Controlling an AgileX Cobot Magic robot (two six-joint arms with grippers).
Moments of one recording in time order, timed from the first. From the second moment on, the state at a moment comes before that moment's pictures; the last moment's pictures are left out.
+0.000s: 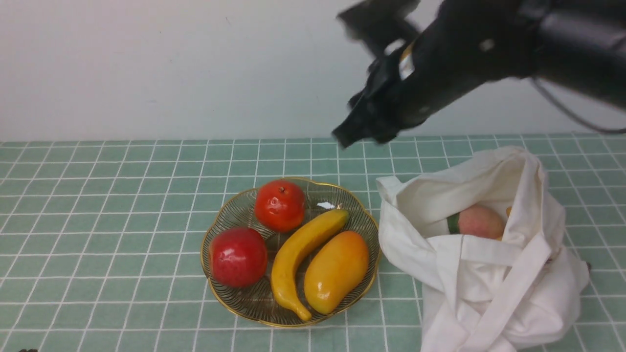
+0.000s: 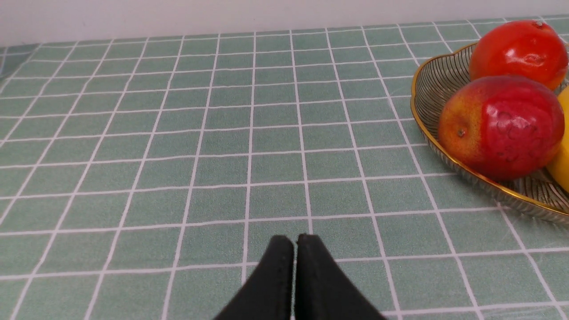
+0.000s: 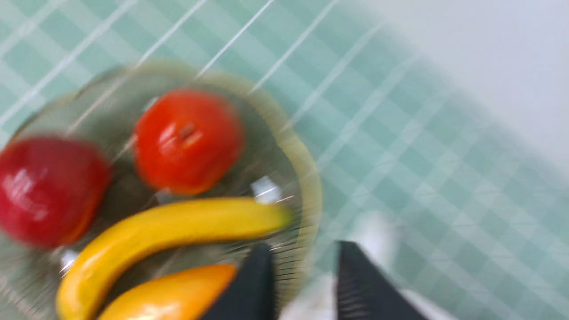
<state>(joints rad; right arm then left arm) 0.61 1.66 -1.62 -0.19 0.95 0.02 -0.04 -0.01 0.03 0.03 0.38 -0.01</state>
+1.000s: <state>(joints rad) 0.61 -0.02 -0.68 -0.27 0.64 0.29 -0.04 -0.01 0.03 0.03 0.38 -0.01</state>
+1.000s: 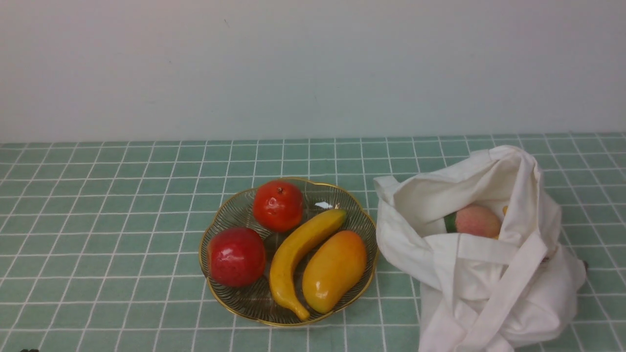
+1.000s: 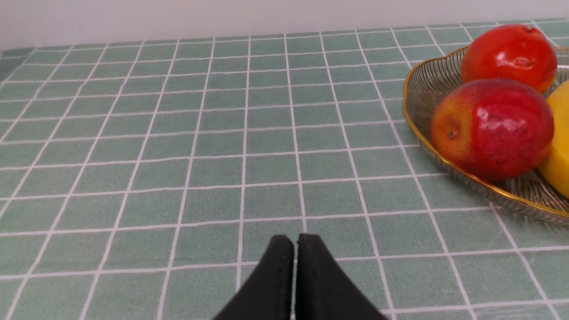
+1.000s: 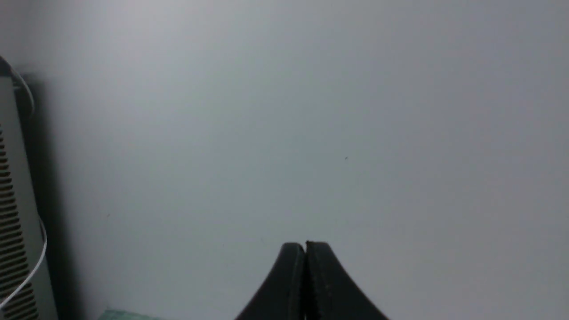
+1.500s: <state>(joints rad) 0.61 0.03 -0.64 -0.09 0.76 0.30 -0.04 -0.01 0.03 0.03 0.38 -0.01</state>
